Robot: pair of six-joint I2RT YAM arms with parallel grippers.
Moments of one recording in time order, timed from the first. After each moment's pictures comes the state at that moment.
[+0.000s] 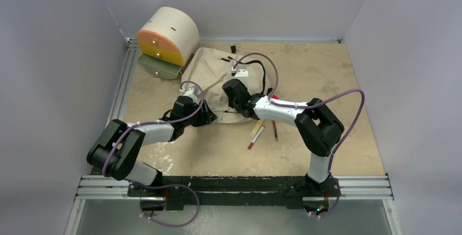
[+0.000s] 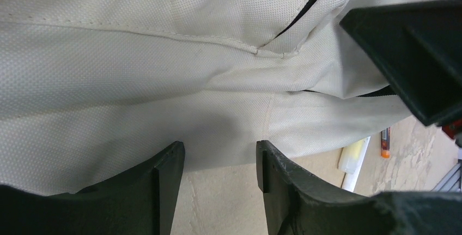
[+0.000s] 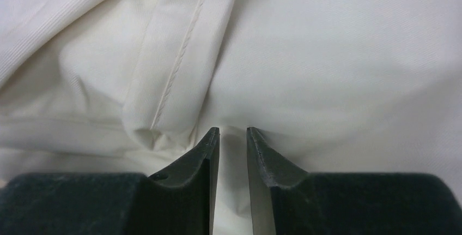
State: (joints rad) left arm -0.46 1.47 0.48 0.36 0.14 -0.67; right arm 0.83 1.84 1.19 -0.11 0.48 0.58
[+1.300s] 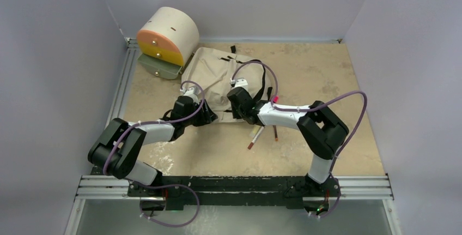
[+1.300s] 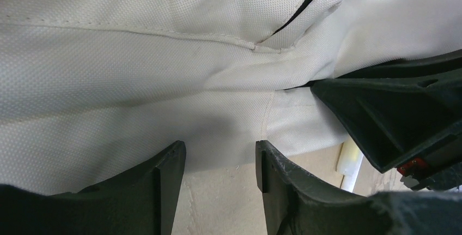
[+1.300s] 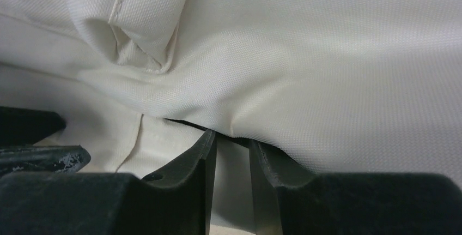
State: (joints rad) left arm -0.46 1.48 0.48 0.38 0.14 -0.67; right arm 0.83 1.79 1.04 -0.10 0.34 0.46
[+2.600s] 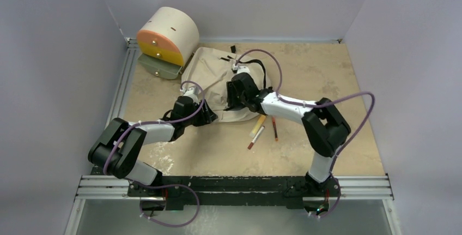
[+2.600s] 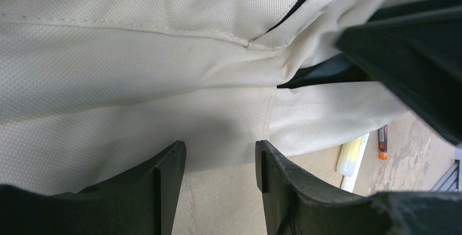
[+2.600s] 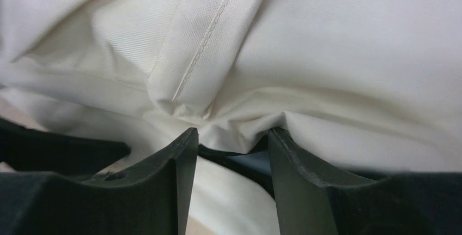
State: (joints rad) left arm -0.46 1.49 0.47 0.40 0.15 -0.67; right arm 0.74 1.85 1.20 -0.10 0.19 0.47
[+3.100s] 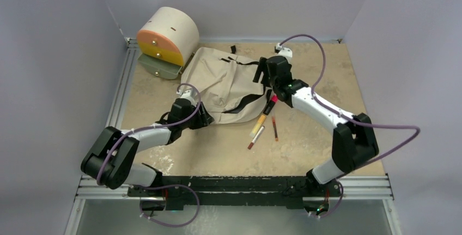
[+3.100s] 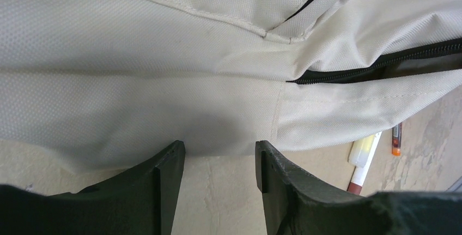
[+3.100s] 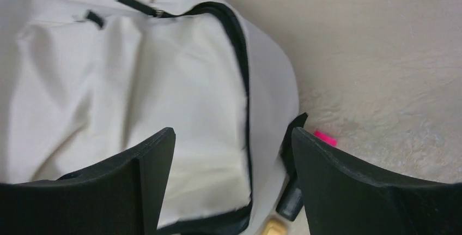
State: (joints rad) left arm -0.46 1.40 0.45 0.30 0.12 -0.67; right arm 0.51 1.51 1.11 -0.14 0.33 0.54
